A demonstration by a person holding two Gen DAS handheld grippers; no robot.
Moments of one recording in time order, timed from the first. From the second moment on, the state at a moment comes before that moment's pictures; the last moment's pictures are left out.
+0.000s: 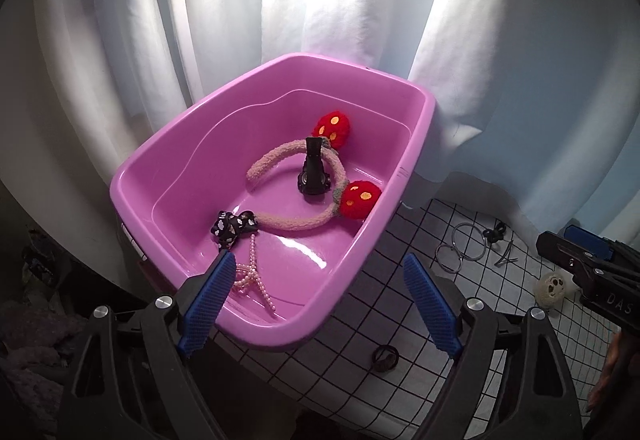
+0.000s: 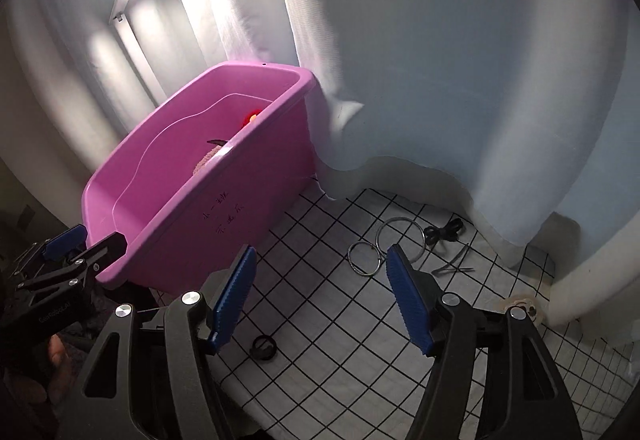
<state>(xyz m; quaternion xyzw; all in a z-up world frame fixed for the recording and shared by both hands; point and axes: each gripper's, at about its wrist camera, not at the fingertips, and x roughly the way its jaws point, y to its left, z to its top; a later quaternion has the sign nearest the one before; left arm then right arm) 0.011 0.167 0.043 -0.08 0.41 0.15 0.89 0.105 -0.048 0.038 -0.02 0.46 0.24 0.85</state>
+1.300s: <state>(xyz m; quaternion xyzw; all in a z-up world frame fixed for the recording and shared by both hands) 0.101 0.046 -0.087 -0.04 0.48 0.06 0.88 0.075 -0.239 -0.101 0.09 0.50 0.06 0.86</state>
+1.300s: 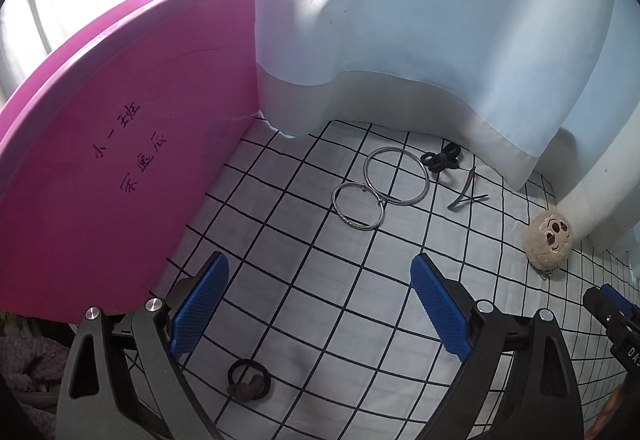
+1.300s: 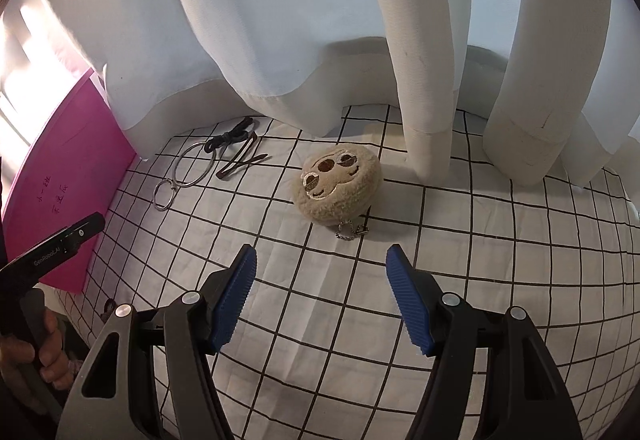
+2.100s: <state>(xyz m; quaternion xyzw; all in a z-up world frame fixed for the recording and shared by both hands) 0.197 0.005 -0.144 -0.02 0.50 0.02 0.86 0.137 -0.246 -0.150 0.12 0.50 0.03 0.86</state>
